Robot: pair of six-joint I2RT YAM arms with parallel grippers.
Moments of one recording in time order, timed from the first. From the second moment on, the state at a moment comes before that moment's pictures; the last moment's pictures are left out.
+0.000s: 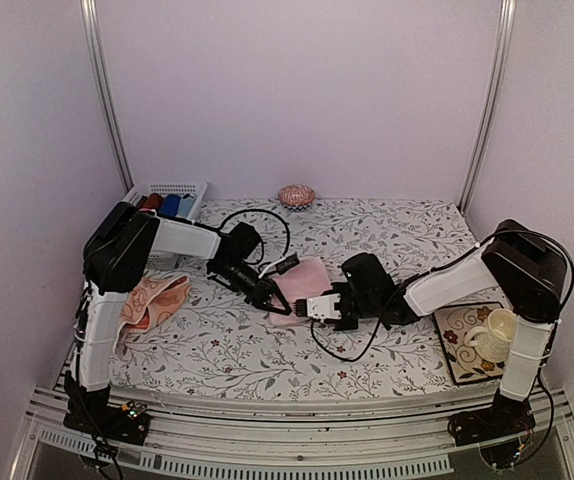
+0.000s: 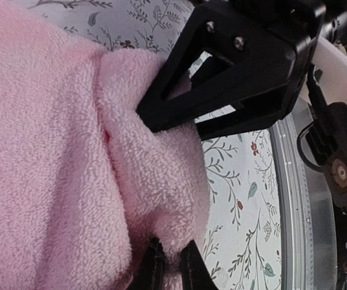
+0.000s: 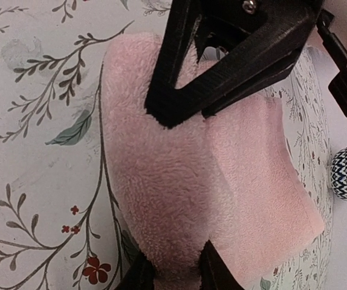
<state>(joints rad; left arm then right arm) -0.57 2.31 1.55 -0.56 1.02 0.47 0.84 1.90 0.91 0.30 -0.08 -0.96</state>
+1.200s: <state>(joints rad) -0.69 1.66 0.89 -0.05 0.55 0.62 0.80 1.99 1.26 -0.33 -0.42 -0.66</state>
